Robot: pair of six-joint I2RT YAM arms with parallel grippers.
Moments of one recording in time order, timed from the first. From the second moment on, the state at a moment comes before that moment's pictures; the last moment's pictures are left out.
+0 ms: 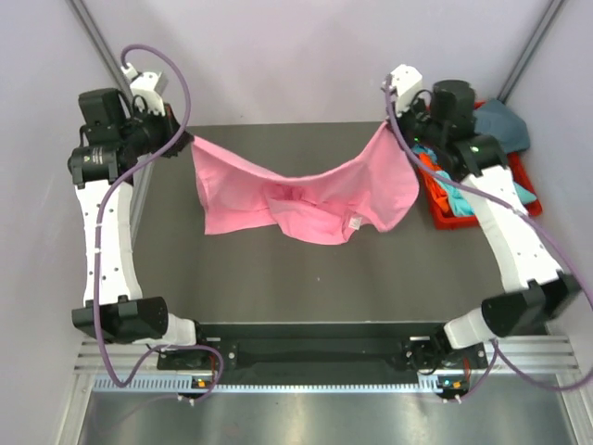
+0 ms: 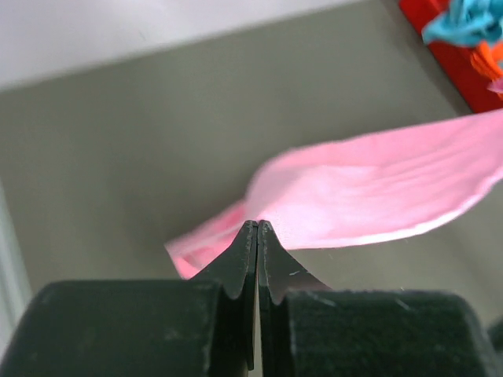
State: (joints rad) left arm 0.16 1.43 1.87 -0.87 0.57 0.10; right arm 0.31 1.42 1.72 -0.61 -0.17 -0.41
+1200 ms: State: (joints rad) left arm 0.13 1.49 1.61 -0.99 0.60 0.07; right arm 0.49 1.99 1.71 -0.56 -0.33 0.08
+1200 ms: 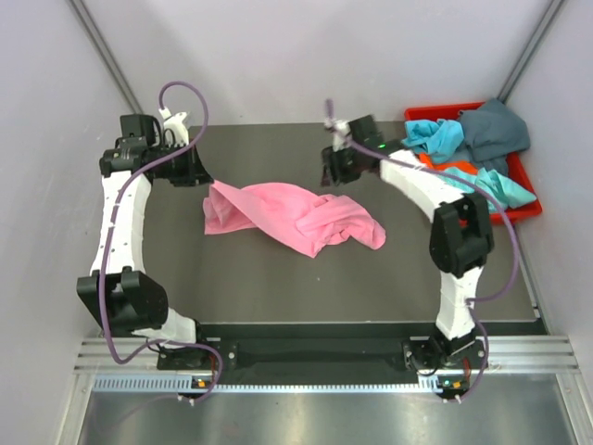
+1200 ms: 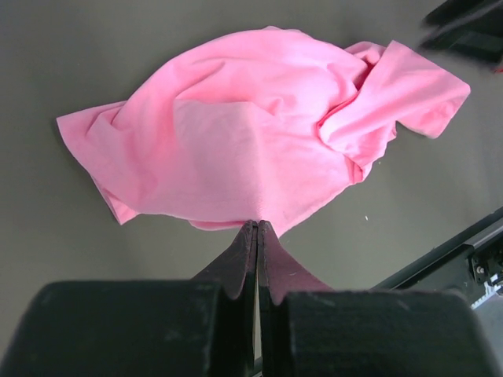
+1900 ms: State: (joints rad) left arm 0.12 1.66 1.62 -1.00 0.57 0.10; right arm 0.15 2.04 1.61 -0.50 -0.75 0.29
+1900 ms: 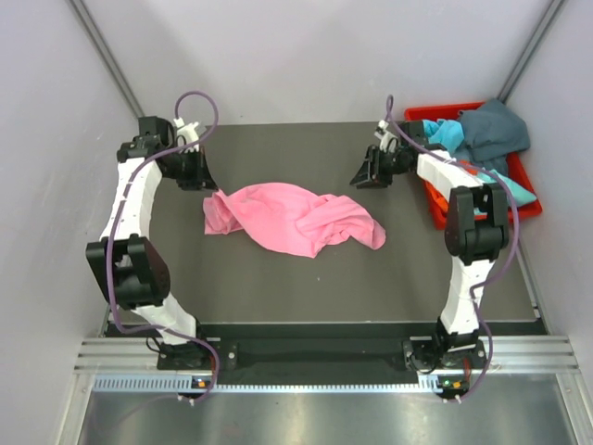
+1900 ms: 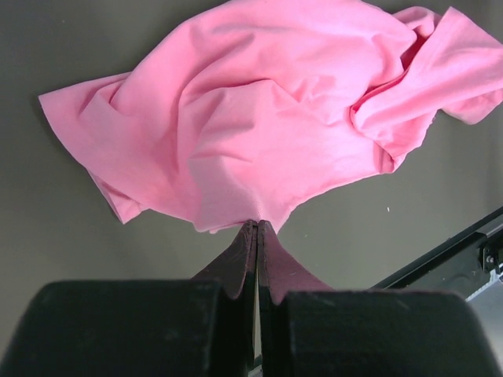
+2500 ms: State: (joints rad) left arm 0.08 1.73 1.62 -1.00 0.53 0.12; right arm 0.15 2.19 1.63 -0.50 -0.79 0.30
